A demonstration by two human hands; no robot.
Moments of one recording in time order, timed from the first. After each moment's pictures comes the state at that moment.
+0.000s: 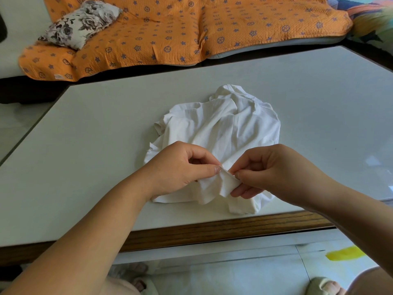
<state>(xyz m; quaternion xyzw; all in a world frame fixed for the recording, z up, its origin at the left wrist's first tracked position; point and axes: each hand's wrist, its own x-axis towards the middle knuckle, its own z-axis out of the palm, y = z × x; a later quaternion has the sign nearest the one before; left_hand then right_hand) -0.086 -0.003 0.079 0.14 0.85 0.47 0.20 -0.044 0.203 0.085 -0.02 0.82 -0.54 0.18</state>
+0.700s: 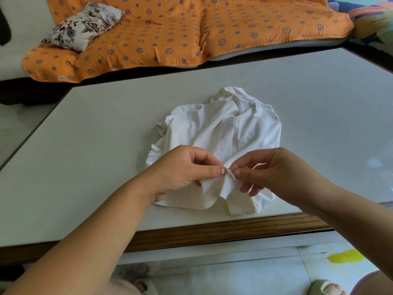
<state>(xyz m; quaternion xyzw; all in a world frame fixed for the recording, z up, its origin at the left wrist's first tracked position) -0.087 0.001 0.075 0.12 0.80 0.54 0.25 -0.048 0.203 0.075 0.00 0.80 -0.58 0.14</state>
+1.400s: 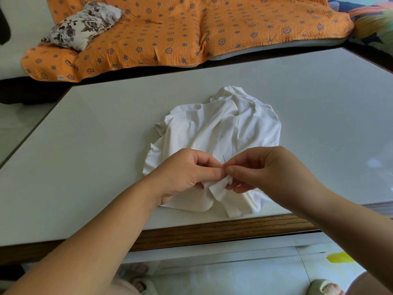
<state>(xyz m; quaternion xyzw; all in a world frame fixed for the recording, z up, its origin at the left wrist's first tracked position) -0.086 0.007 0.065 0.09 0.78 0.56 0.26 -0.042 0.193 0.077 -0.01 0.80 -0.59 0.11</state>
